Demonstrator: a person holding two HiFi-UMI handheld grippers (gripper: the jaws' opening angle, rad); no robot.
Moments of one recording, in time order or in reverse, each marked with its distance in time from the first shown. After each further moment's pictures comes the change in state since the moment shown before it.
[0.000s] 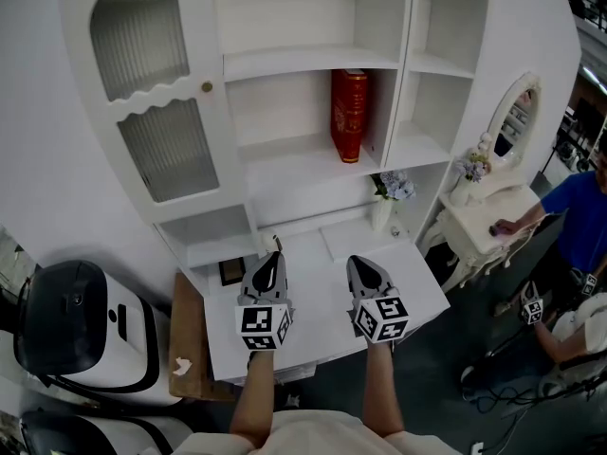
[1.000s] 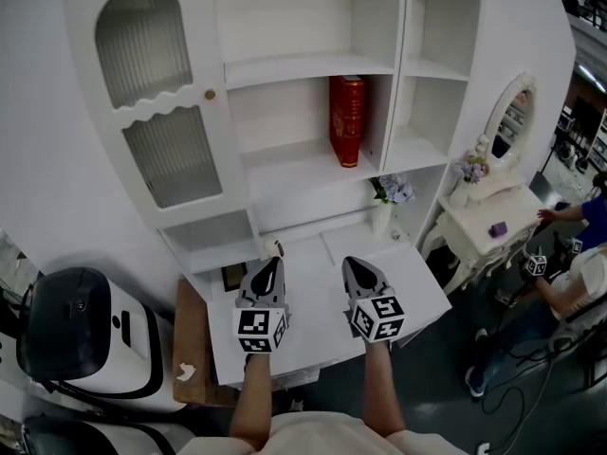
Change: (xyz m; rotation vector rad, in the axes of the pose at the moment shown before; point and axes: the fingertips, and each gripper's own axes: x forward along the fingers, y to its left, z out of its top) left arm -0.009 0.003 0.001 0.041 0.021 -0.050; right arm 0.005 0.014 0.004 0.004 -0.011 0.015
